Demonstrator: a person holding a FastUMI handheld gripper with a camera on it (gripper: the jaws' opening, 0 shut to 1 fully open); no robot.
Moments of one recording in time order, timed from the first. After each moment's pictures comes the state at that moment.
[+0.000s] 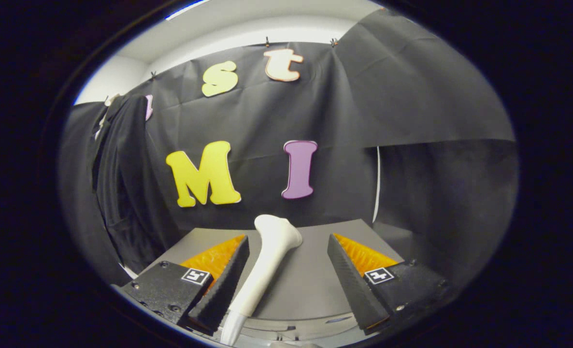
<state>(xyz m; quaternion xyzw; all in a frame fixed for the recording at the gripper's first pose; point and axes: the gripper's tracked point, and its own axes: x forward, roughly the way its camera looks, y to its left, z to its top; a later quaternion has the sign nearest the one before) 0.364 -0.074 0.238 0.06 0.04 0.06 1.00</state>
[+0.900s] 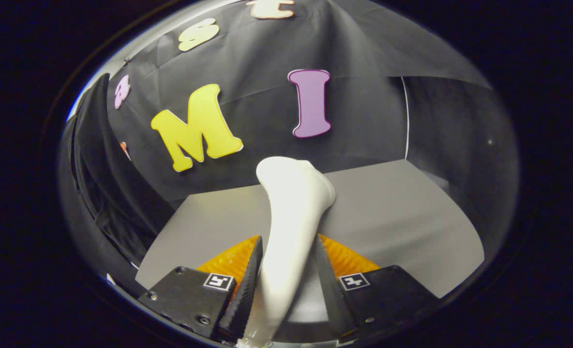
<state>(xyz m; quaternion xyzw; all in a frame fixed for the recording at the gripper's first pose) 0.443 -0.025 0.159 0.12 0.21 0.09 0.97</state>
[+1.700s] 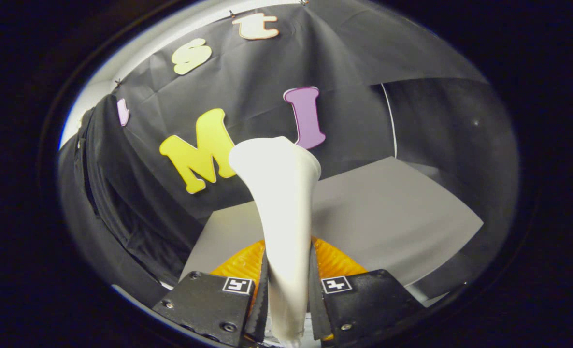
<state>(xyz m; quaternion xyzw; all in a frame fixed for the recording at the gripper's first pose) 0.363 0.004 0.212 0.16 0.15 0.06 0.97</state>
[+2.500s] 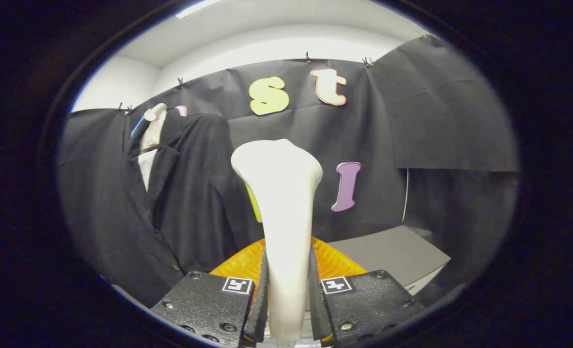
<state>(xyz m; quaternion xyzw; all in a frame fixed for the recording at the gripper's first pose) 0.248 0.168 0.369 0.05 0.00 0.07 1.00</state>
